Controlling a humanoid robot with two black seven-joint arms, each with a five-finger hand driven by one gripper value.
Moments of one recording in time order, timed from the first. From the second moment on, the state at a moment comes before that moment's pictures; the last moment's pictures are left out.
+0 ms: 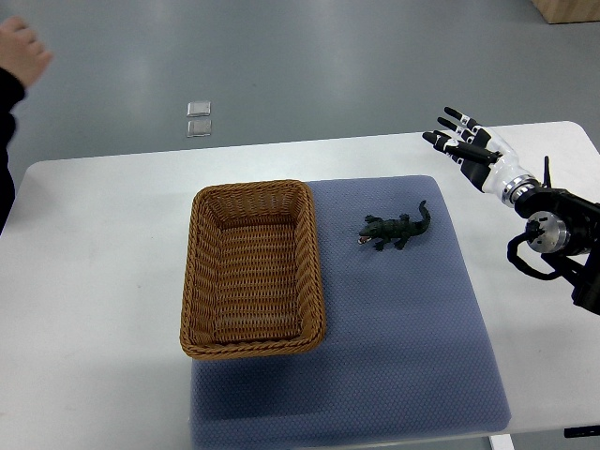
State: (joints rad) left arm 0.01 0.00 -0.05 -0.18 0.06 0.11 0.01; right arm 0.79 -0.34 0.43 0.62 0.02 0.15 0.33
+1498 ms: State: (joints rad) left arm 0.01 0.00 -0.05 -0.18 0.06 0.11 0.01; right arm 0.80 -0.34 0.44 0.60 0.03 0.15 0.34
